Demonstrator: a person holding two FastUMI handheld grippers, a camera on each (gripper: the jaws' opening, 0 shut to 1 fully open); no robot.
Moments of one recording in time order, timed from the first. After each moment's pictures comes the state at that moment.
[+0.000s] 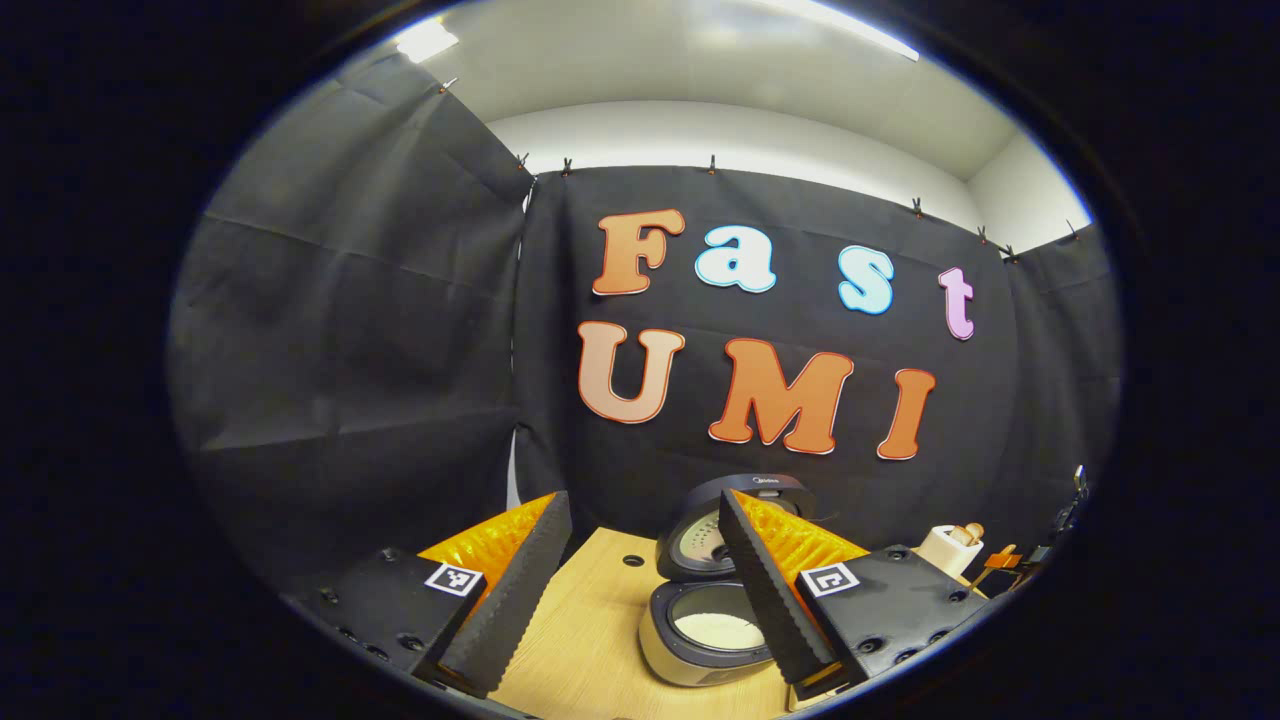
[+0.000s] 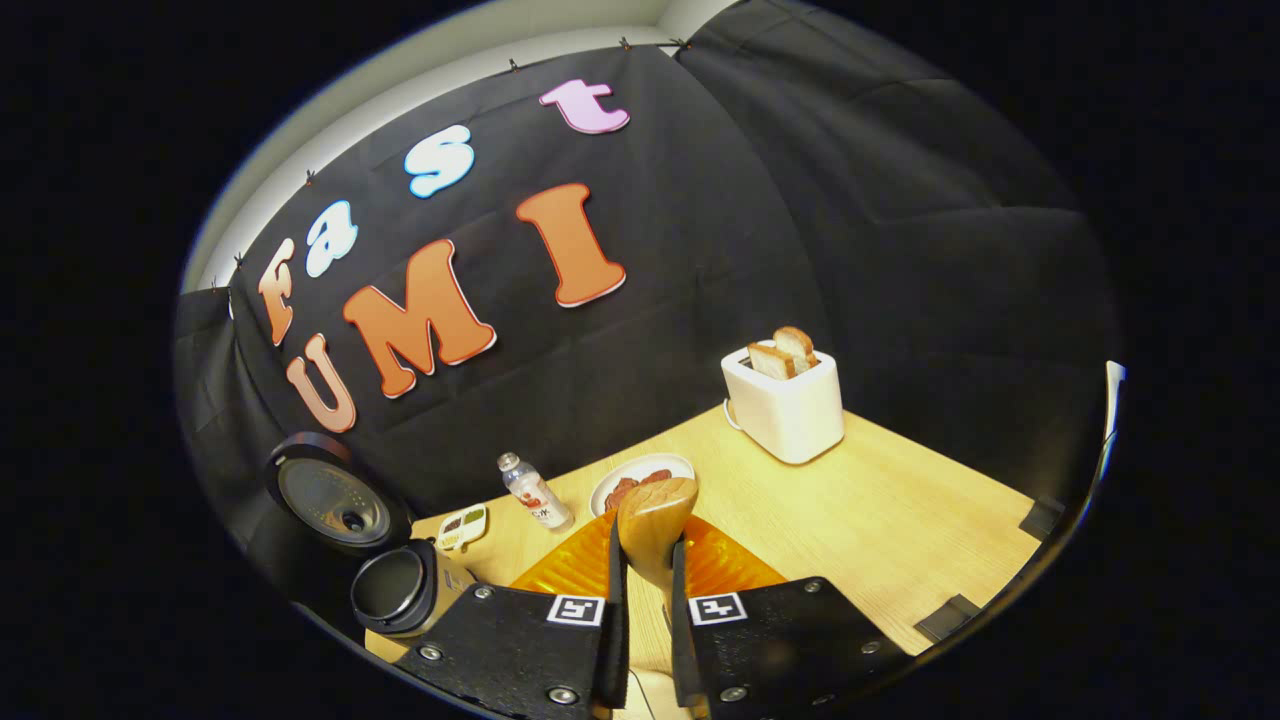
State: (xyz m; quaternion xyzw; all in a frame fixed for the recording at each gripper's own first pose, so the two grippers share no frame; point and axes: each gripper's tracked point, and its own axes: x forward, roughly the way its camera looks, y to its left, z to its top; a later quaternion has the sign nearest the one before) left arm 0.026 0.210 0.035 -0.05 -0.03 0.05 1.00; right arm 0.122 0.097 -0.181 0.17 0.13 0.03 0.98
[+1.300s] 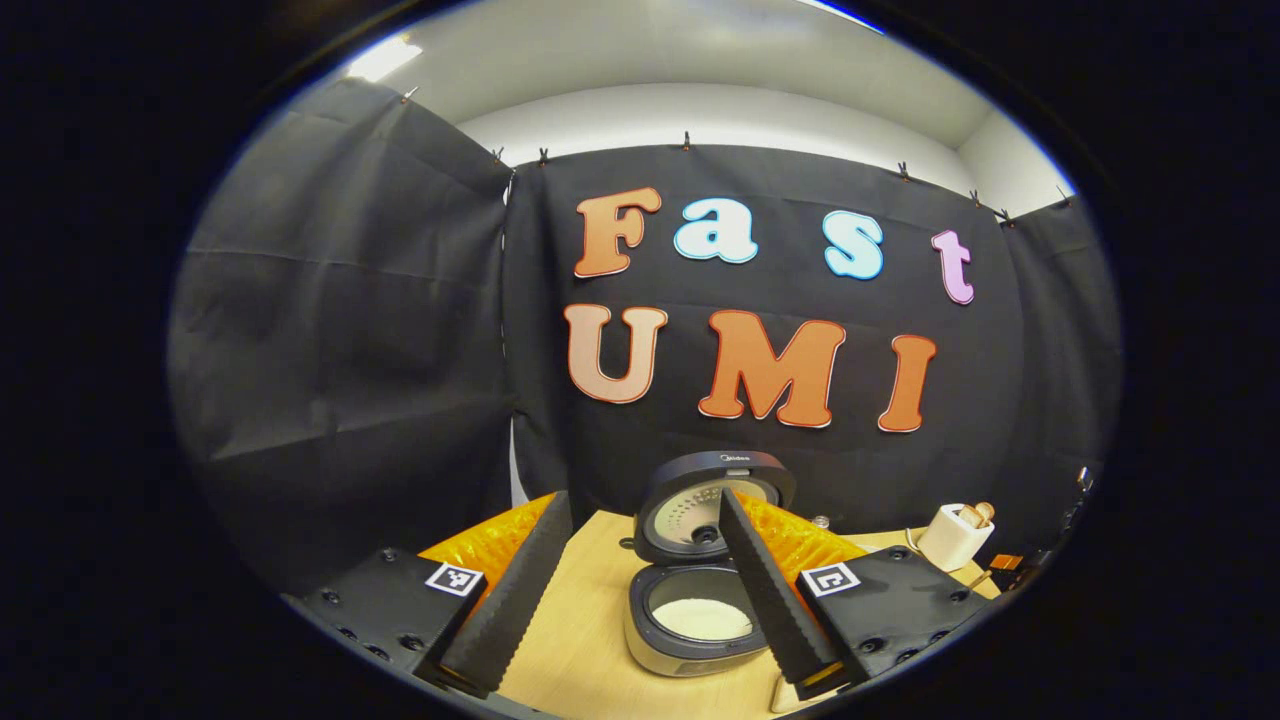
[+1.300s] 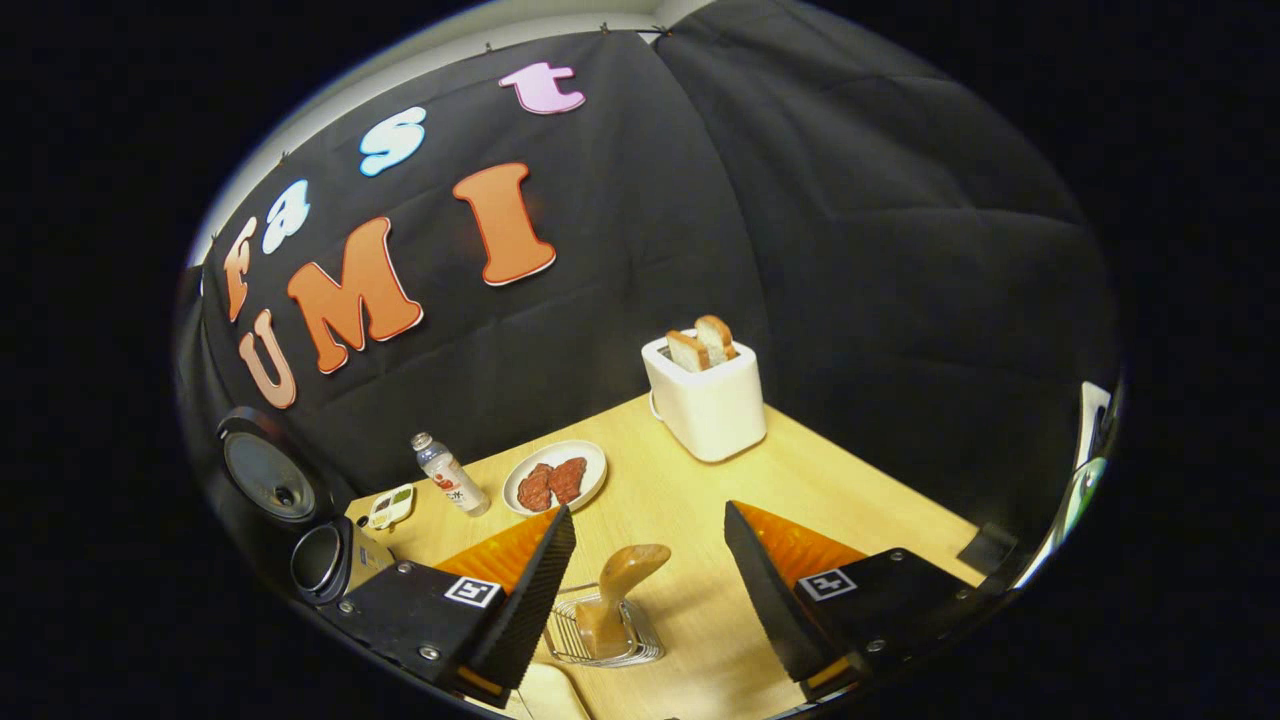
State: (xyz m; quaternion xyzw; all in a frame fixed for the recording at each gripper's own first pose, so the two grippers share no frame) left arm 0.051 0.141 0.028 -0.04 0.00 0.05 1.00; right arm 0.120 -0.002 -0.164 0.11 0.15 -0.04 0.98
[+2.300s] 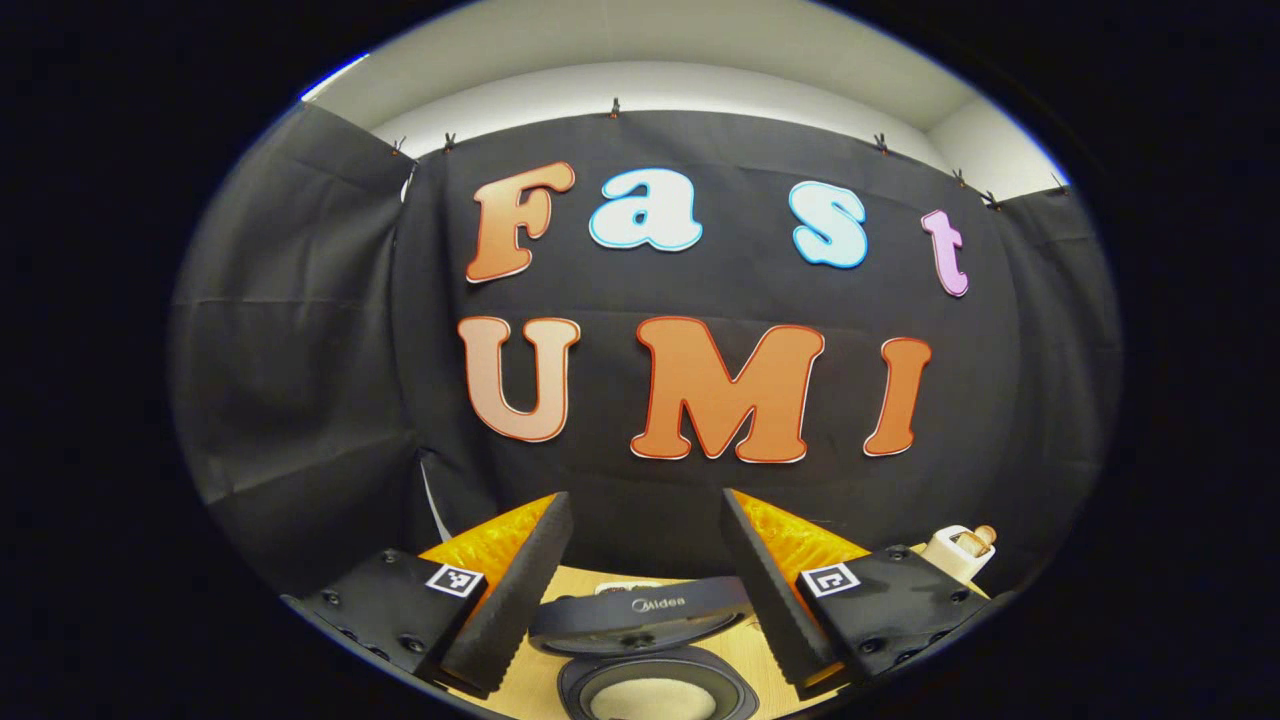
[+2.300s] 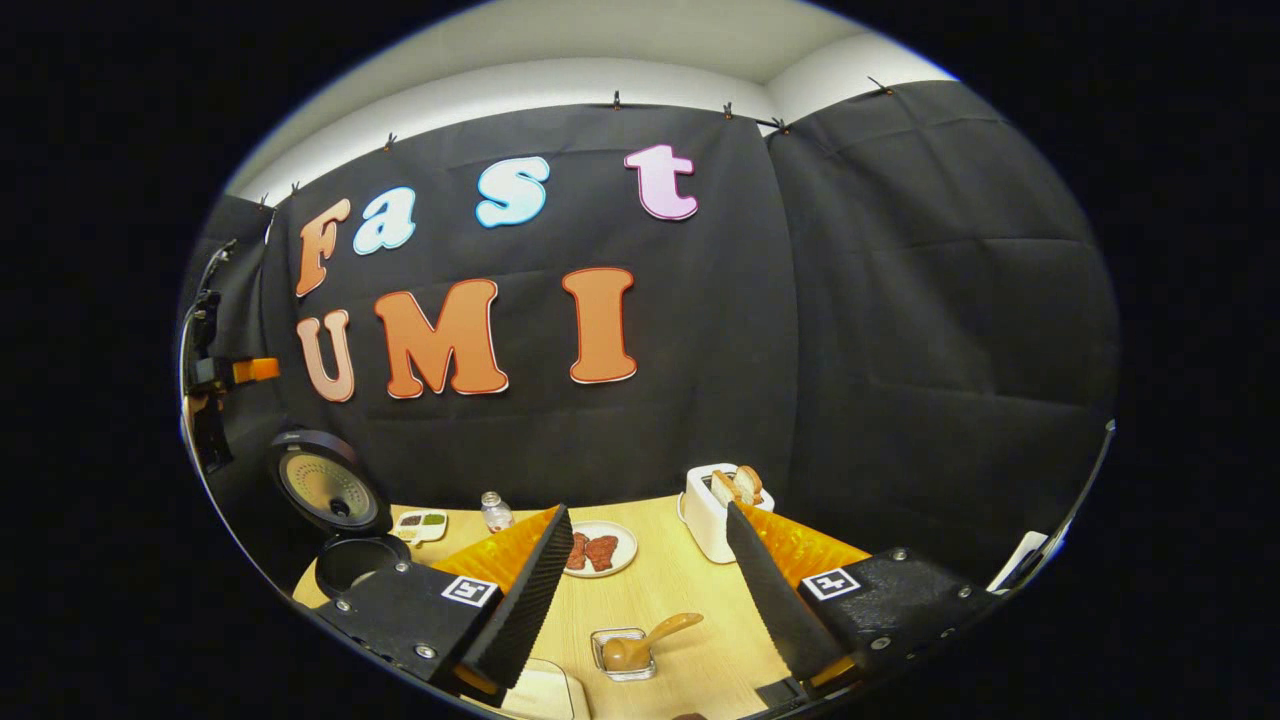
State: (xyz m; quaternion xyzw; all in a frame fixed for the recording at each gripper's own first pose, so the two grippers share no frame) left arm 0.305 0.064 0.082 -0.01 0.03 -0.03 1.00; right arm 0.048 0.055 0.019 0.01 0.04 0.00 1.00
